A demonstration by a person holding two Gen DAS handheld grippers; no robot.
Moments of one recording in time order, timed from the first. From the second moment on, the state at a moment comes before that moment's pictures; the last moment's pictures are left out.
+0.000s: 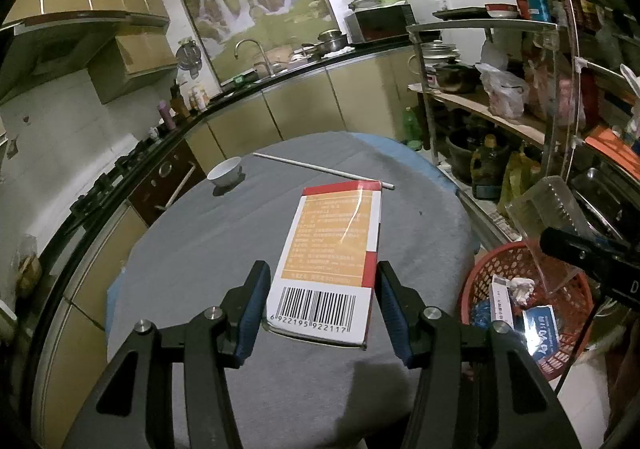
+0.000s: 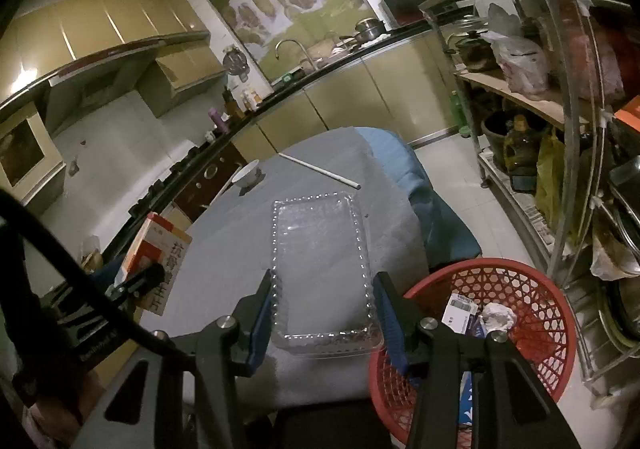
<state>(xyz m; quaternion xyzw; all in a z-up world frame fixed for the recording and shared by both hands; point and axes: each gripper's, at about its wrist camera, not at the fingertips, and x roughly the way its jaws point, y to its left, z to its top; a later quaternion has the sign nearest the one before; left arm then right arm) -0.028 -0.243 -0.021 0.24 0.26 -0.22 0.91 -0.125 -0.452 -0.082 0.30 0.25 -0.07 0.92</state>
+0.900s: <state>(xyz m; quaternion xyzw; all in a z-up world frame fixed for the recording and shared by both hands) -0.037 -0.256 -0.021 0.26 0.26 -0.24 0.90 -0.138 -0.464 -0.085 0.31 0.25 -0.09 0.91</state>
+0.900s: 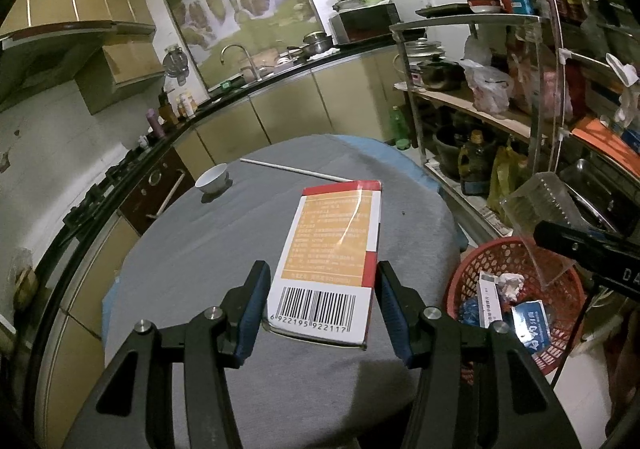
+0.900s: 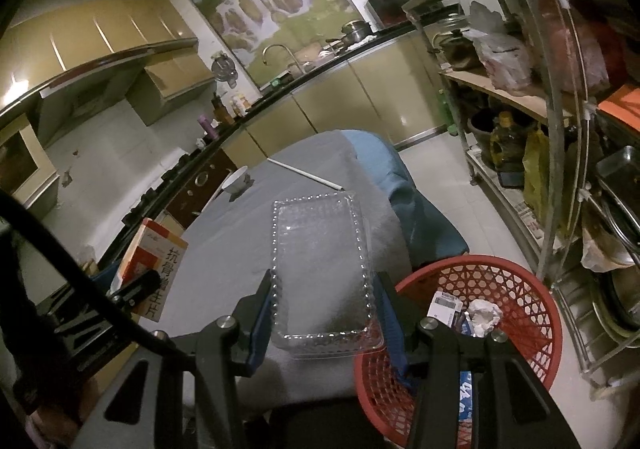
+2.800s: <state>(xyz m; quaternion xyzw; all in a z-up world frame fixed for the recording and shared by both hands) -0.048 -0.286 -0.055 0.29 0.30 -0.27 0.87 -0.156 -0.489 -0.109 0.35 0.27 -0.12 0.89</state>
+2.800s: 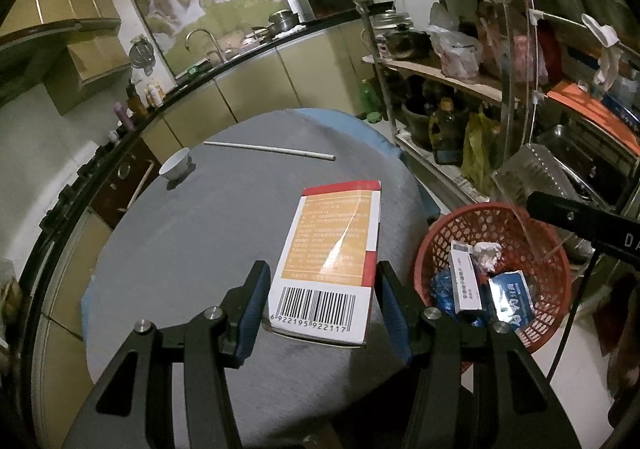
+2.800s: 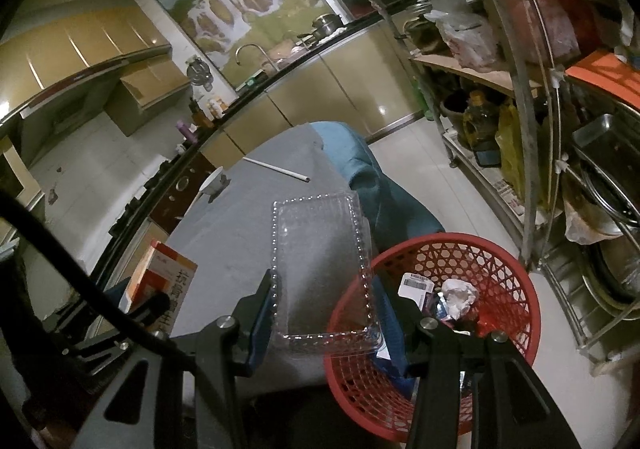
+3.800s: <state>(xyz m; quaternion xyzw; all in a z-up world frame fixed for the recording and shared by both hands) -0.048 -0.299 -0.075 0.30 0.32 -0.29 0.85 -0.165 -0.496 -0.125 0.36 0.28 -0.12 0.88</state>
